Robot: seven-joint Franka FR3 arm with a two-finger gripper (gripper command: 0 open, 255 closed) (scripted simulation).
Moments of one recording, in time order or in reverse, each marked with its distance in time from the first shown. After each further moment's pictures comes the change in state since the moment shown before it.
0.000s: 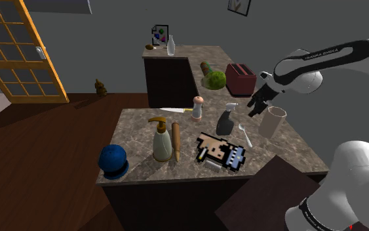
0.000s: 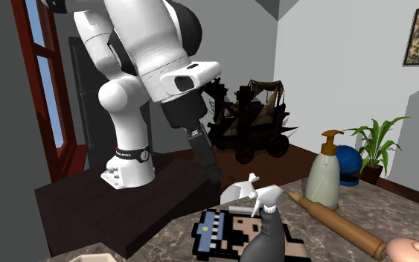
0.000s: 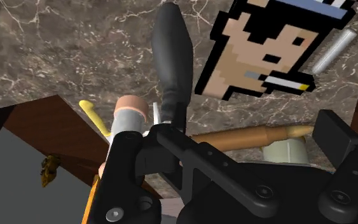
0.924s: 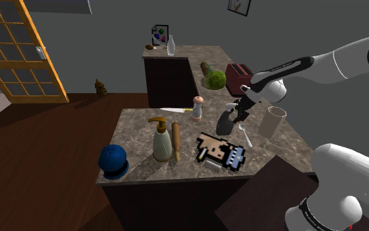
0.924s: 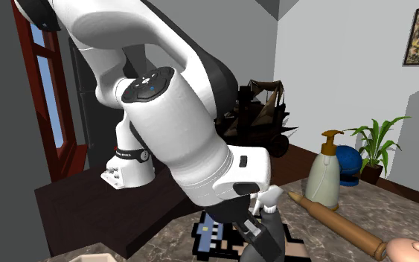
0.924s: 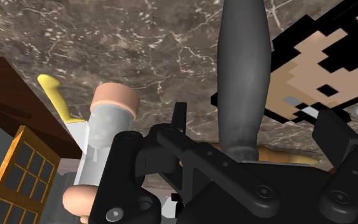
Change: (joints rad) arm 1.225 -0.167 -1.193 0.339 0.038 0.088 -0.436
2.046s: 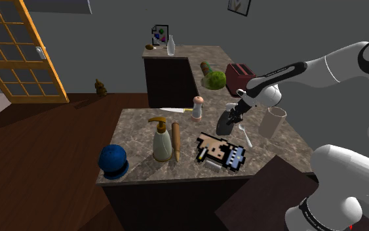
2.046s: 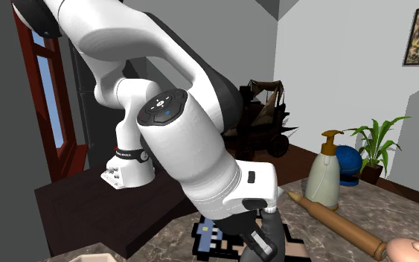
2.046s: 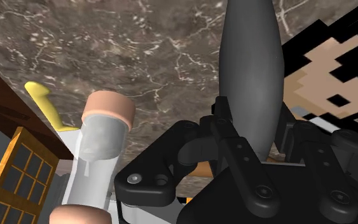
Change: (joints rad) arm 0.076 -0.059 -0.056 0.006 -0.033 0.064 0.018
